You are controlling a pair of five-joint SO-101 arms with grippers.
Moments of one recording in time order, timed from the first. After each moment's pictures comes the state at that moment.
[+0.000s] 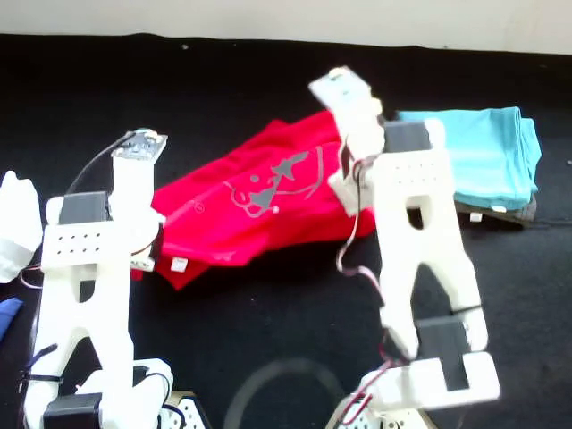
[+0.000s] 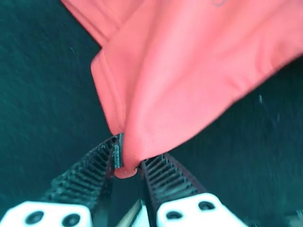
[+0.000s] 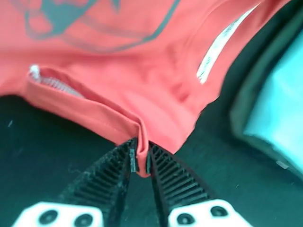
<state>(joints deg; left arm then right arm) -12.7 -28.9 35.6 80.8 -15.3 -14.4 -5.5 1.4 86.5 24.8</state>
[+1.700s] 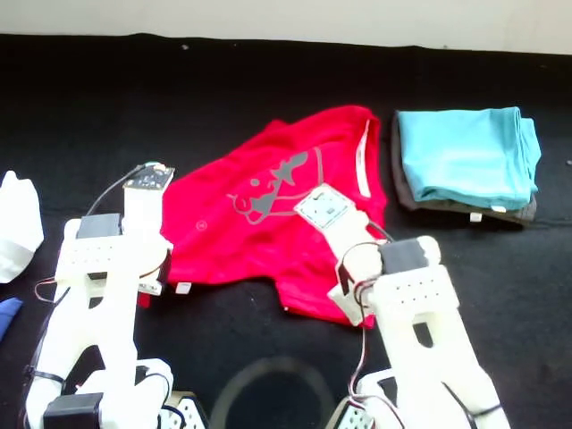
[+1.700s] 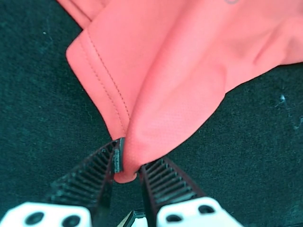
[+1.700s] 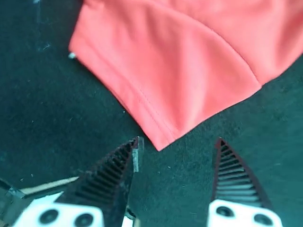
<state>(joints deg) -12.7 -28.9 49.5 70.9 -15.3 -18.7 -38.1 48.7 78.3 27.8</state>
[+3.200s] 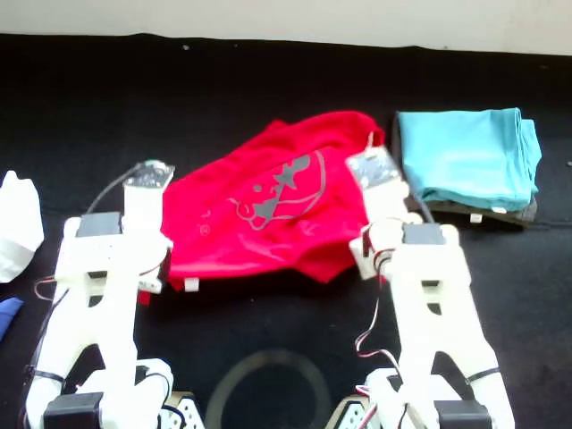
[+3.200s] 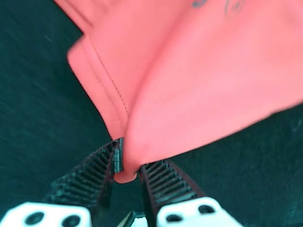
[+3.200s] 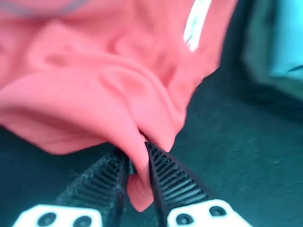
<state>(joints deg) -12.6 -28.9 47.3 70.8 -15.3 -7.1 -27.6 45.9 56.2 21.1</state>
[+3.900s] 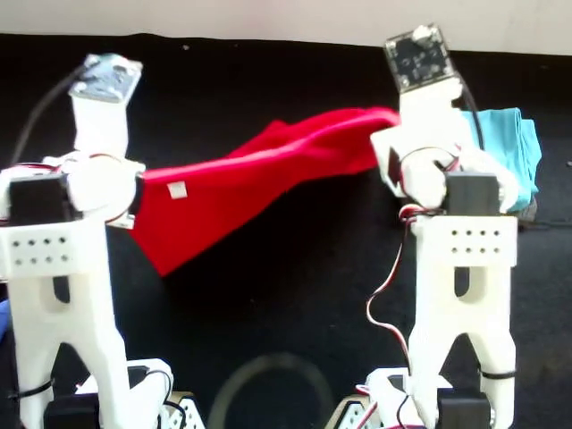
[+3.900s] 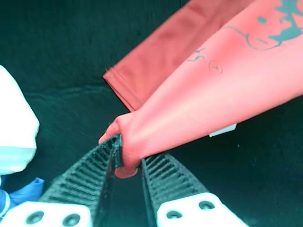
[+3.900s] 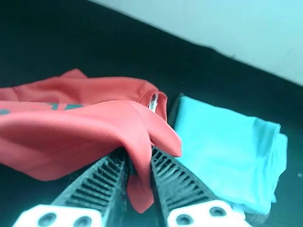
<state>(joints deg) -12.4 -28.9 1.5 91.1 -15.3 -6.9 -23.9 0.6 67.7 20.2</state>
